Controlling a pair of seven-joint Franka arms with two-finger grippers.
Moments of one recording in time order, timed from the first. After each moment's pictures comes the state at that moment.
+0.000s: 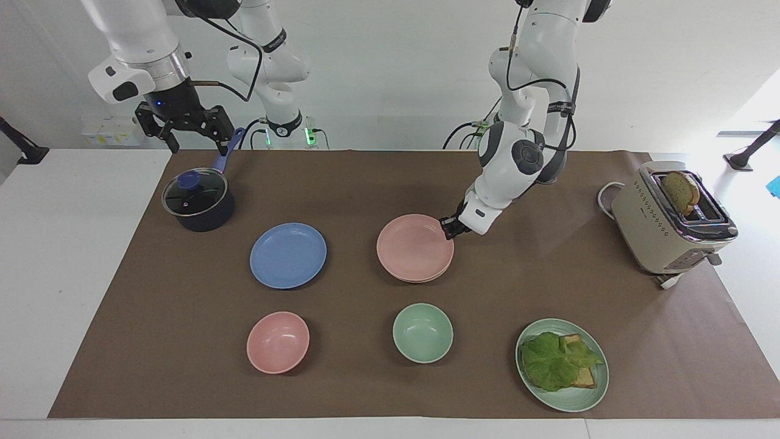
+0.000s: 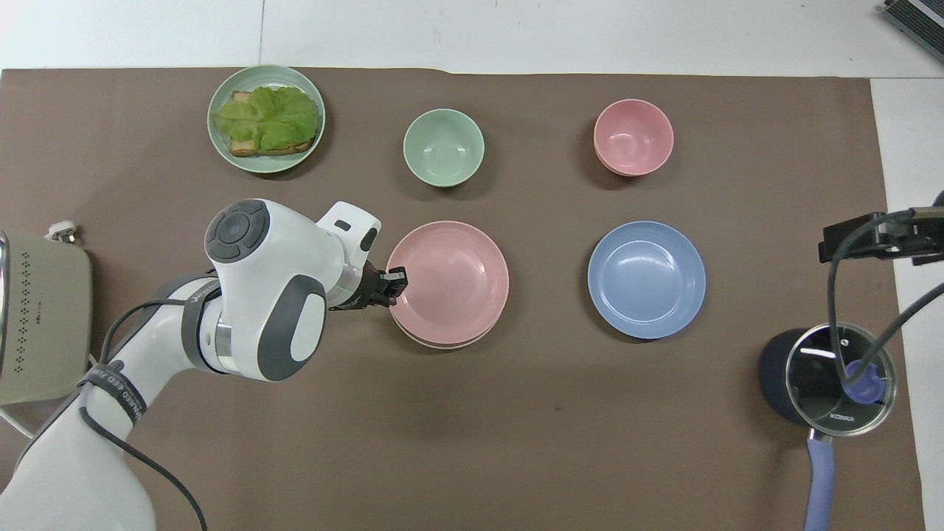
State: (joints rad) left arm -0.27 0.22 -0.20 -2.04 -0.34 2.25 -0.46; right arm -0.05 -0.01 0.06 -1.51 -0.04 1.48 0.06
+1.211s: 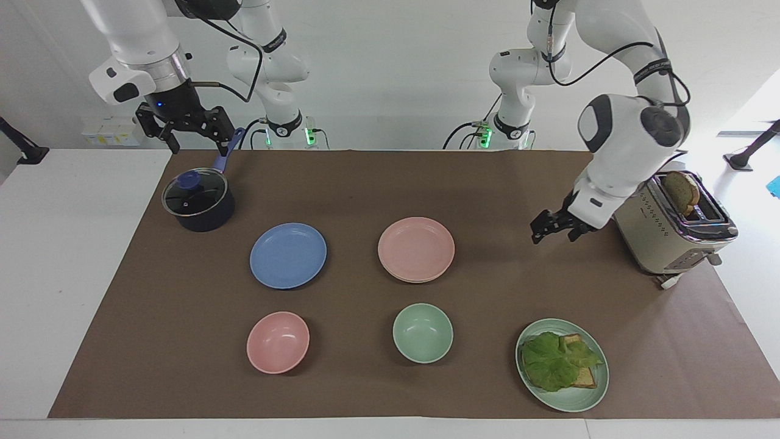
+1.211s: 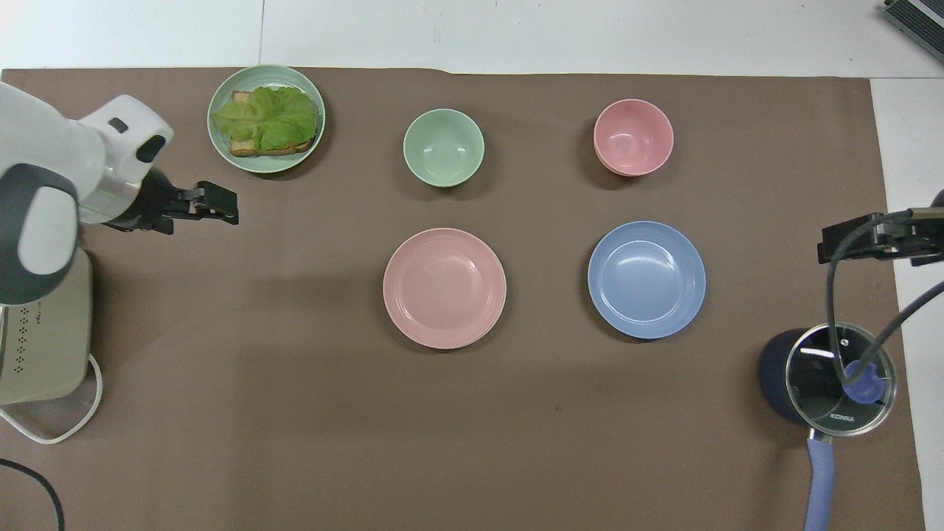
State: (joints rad) left arm 0.06 0.16 -0.15 -1.69 -0.09 1.85 -0.10; right arm -0.05 -0.01 0.06 -1.52 -0.04 1.48 0.06
